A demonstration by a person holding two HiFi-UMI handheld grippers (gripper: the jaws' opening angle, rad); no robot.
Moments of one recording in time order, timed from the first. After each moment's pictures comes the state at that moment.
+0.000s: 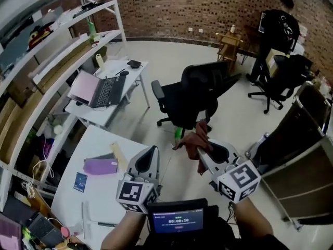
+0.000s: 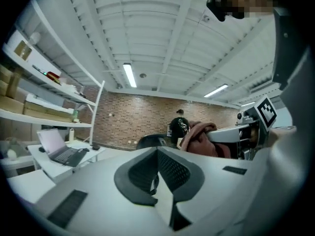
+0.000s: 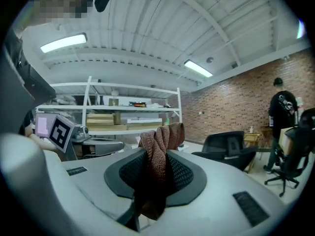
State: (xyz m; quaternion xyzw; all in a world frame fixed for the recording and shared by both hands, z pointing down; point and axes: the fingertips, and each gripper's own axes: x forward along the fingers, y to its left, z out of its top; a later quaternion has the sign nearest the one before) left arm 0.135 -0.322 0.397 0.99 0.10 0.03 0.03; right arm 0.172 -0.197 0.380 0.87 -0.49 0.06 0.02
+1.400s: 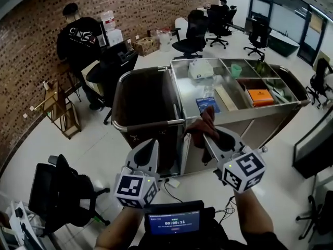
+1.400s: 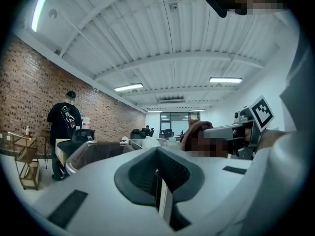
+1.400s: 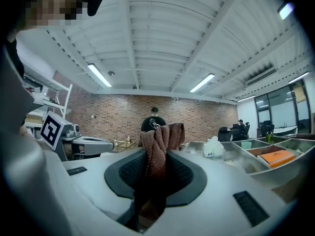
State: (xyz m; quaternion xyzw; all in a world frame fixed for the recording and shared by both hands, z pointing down) left arm 0.454 0.631 0.360 0.77 0.63 0.02 -0.01; right arm 0.352 0.735 0.334 0.99 0.11 0.02 0.00
